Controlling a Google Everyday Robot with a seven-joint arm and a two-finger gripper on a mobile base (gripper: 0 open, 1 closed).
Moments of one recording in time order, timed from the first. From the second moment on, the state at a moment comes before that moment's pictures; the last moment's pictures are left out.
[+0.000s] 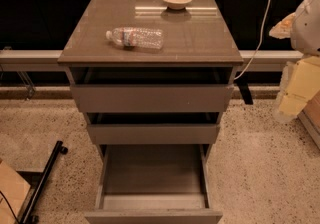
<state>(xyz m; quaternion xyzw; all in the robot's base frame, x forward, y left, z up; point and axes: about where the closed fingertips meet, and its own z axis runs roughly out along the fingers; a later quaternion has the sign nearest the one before) 0.438 -0.217 0.976 -0.60 0.78 -0.03 0.16</state>
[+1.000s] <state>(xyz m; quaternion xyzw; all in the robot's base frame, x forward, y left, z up) 0.509 -0.166 0.990 -0.65 0.73 0.01 0.22</state>
